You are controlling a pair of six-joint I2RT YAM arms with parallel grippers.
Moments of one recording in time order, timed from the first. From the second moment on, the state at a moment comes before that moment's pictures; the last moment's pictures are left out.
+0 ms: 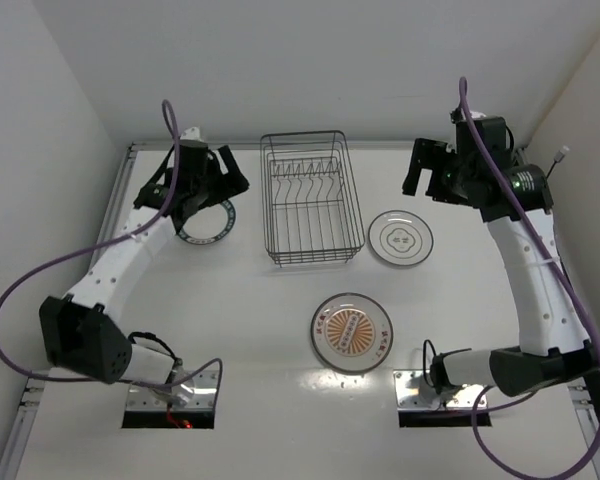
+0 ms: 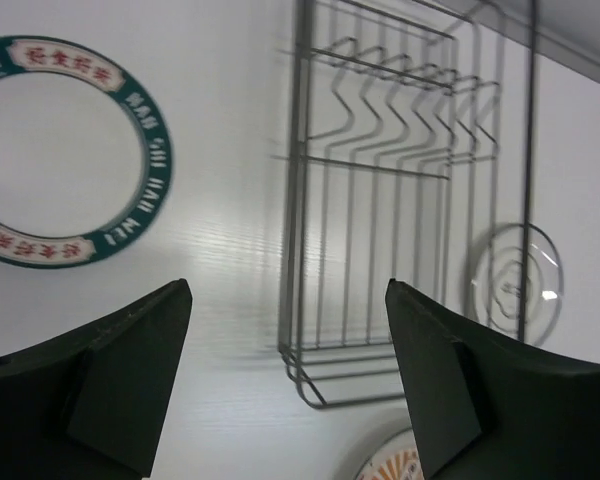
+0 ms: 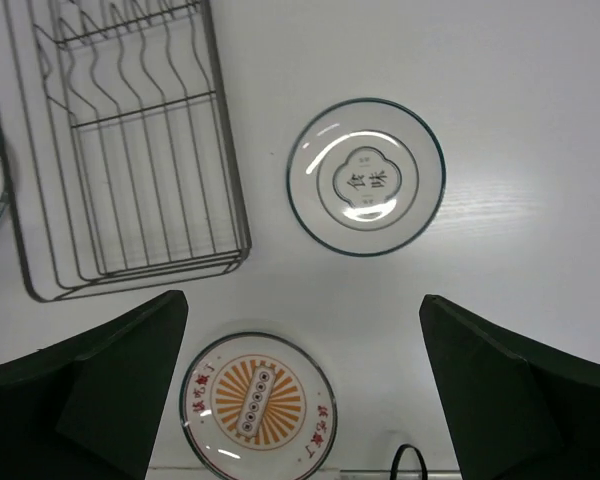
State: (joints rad) left arm -0.26 1.44 1.35 -0.52 -0.09 -0.60; right arm 0.20 1.33 1.71 -1.07 0.11 0.31
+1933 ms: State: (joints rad) left arm -0.36 1.50 1.22 -0.55 0.07 -0.63; right arm -0.31 2.05 1.22 -0.60 -0.61 0.38
